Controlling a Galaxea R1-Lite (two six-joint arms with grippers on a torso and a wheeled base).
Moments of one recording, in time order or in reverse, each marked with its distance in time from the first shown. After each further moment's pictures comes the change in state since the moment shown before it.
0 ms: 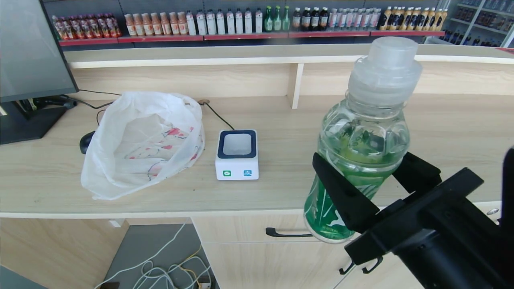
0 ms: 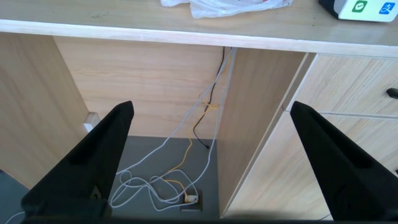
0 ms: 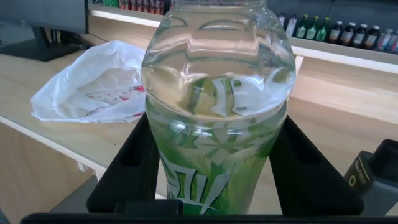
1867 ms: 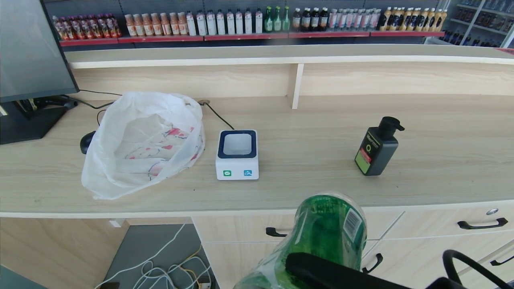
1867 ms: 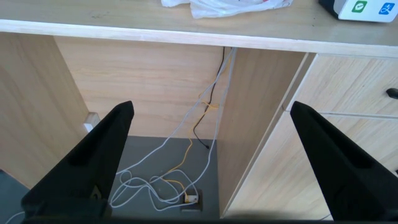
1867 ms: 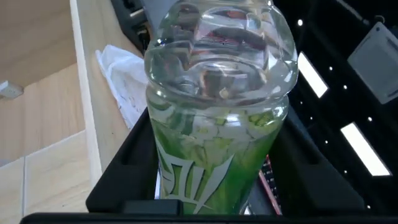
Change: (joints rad) left arm 0.000 0.000 0.000 0.000 0.000 0.000; right arm 0.160 0.028 0.147 -0.066 0.469 -0.954
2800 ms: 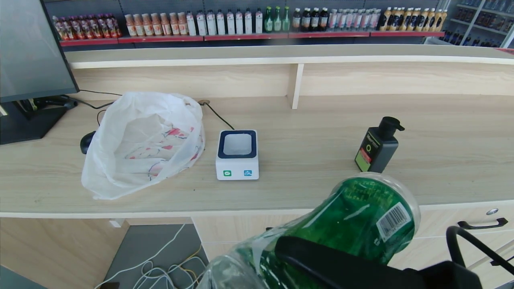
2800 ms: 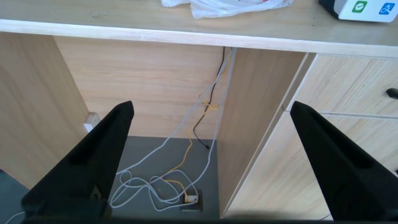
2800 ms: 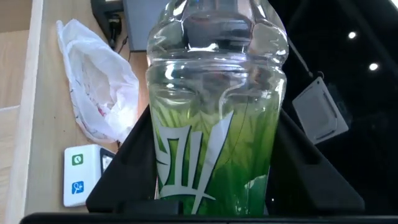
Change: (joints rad) left arm 0.000 0.000 0.000 0.000 0.000 0.000; right arm -0.096 0.010 -0.036 0.000 0.148 -0.302
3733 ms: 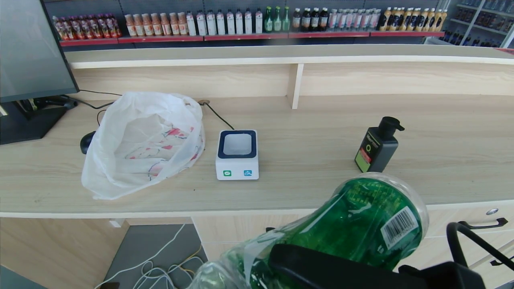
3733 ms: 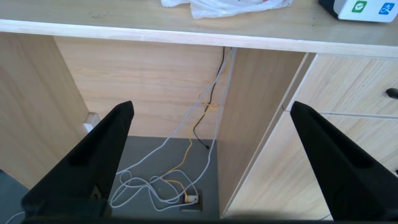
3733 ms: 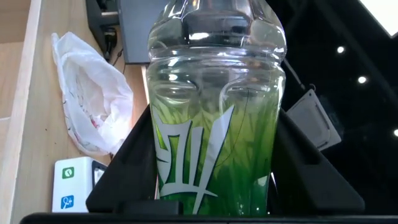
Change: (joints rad) left arm 0.000 0.000 0.000 0.000 0.000 0.000; right arm -0.020 0.003 -0.014 0.000 0.081 -0.013
